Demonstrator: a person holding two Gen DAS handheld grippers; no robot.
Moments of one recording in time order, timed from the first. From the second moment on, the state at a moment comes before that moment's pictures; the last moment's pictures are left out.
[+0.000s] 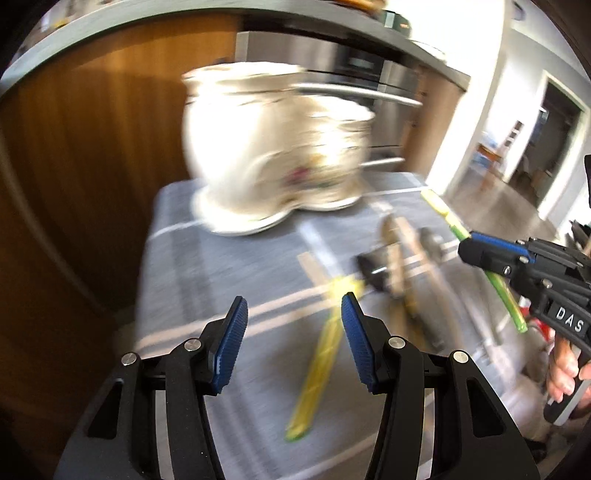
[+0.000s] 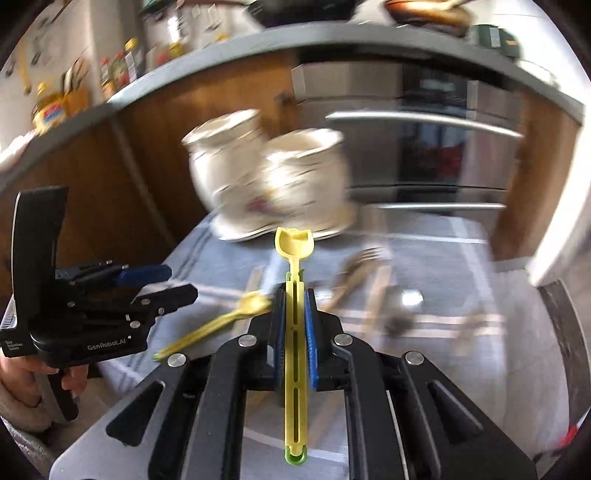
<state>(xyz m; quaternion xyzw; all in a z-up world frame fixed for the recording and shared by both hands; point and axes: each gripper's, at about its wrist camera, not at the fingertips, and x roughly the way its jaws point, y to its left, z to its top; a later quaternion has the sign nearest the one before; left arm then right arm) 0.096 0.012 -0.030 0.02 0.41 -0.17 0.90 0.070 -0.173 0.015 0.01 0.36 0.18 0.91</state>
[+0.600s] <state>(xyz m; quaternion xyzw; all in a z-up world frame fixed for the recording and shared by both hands) 0.188 -0.108 -0.058 0.08 0.46 -0.24 0.85 0.080 -0.252 0.001 0.05 0.35 0.12 0.93</state>
